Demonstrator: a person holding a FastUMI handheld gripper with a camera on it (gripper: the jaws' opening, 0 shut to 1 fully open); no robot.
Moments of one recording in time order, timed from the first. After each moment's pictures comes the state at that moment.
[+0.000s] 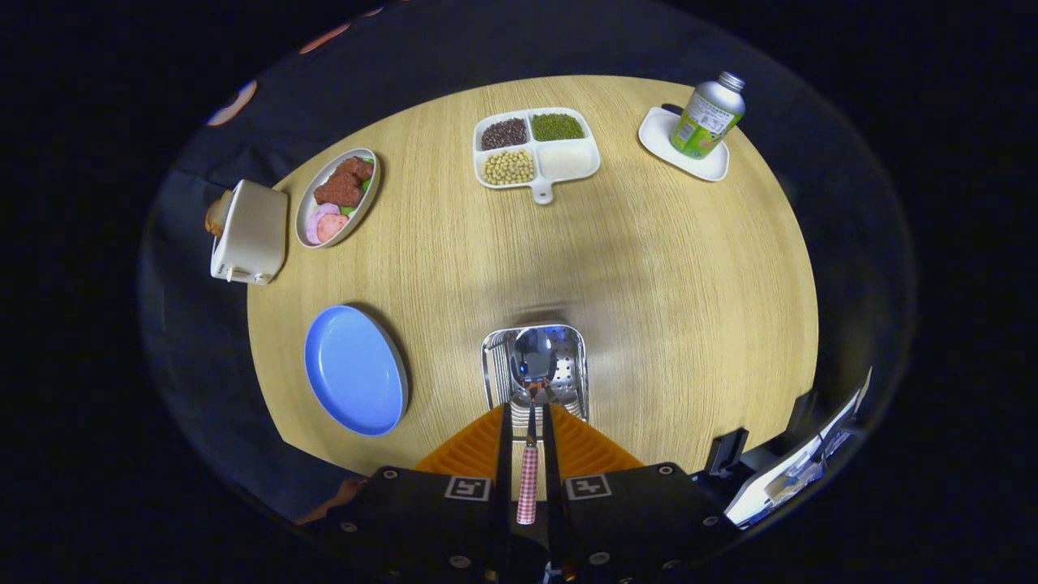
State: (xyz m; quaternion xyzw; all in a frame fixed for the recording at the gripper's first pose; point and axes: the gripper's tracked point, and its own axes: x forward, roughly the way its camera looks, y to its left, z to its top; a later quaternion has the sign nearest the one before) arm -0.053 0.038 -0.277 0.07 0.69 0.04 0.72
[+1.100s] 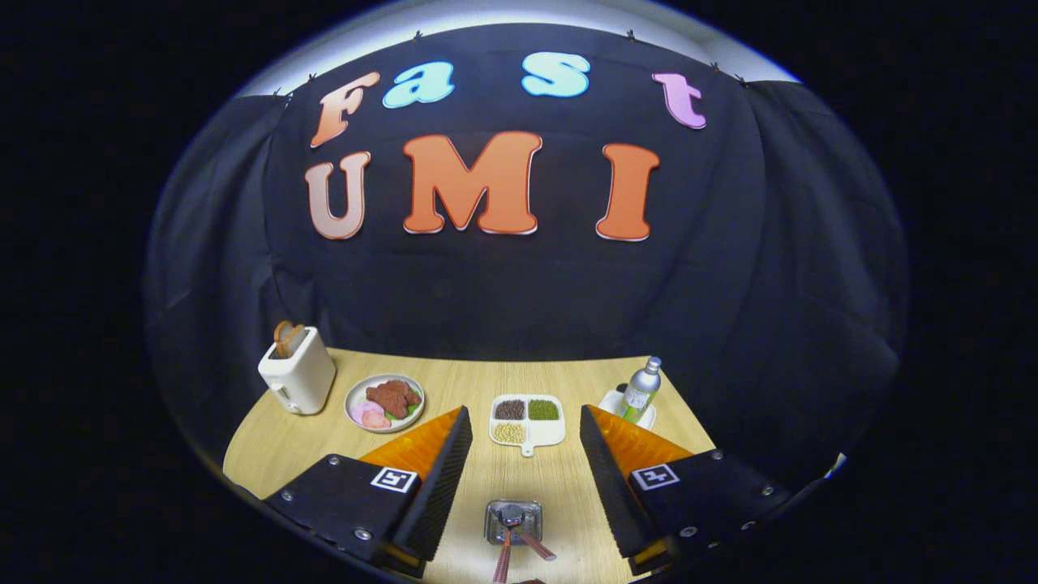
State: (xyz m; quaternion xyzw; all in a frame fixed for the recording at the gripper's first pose) arm 0.032 0.016 -0.054 0.00 0.21 0.02 0.98
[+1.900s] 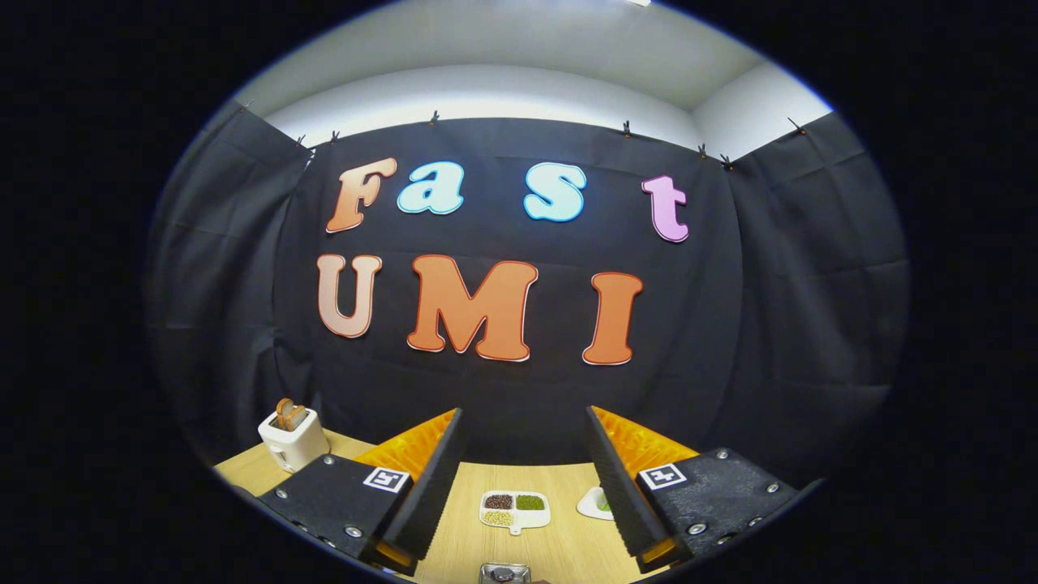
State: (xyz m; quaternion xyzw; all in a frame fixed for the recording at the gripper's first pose) arm 0.032 0.021 0.054 -0.01 0.02 0.01 1.00
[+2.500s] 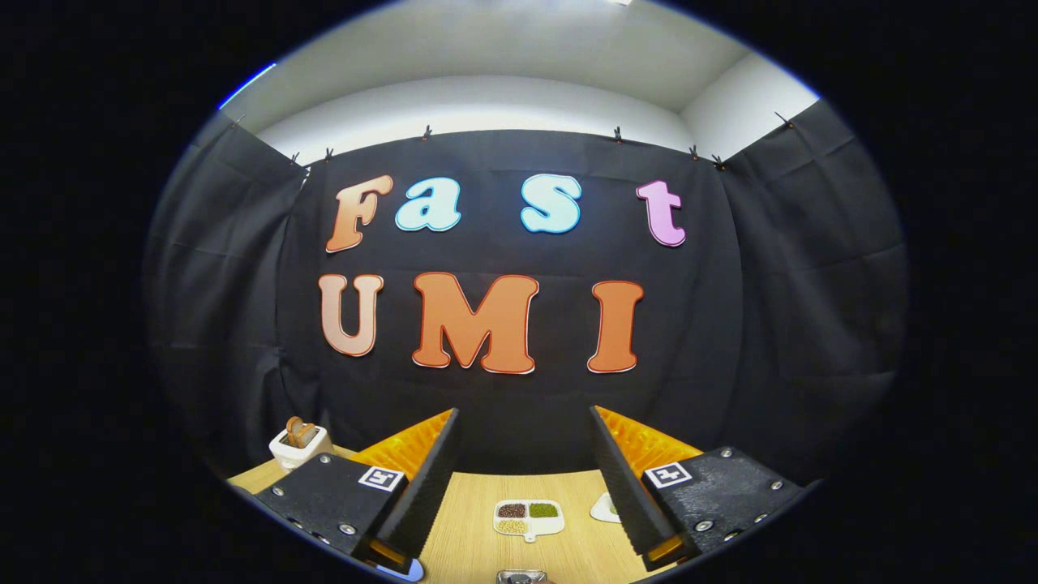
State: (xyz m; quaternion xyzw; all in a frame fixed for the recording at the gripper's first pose) arm 0.031 0.024 0.062 0.01 0.01 0.01 1.00
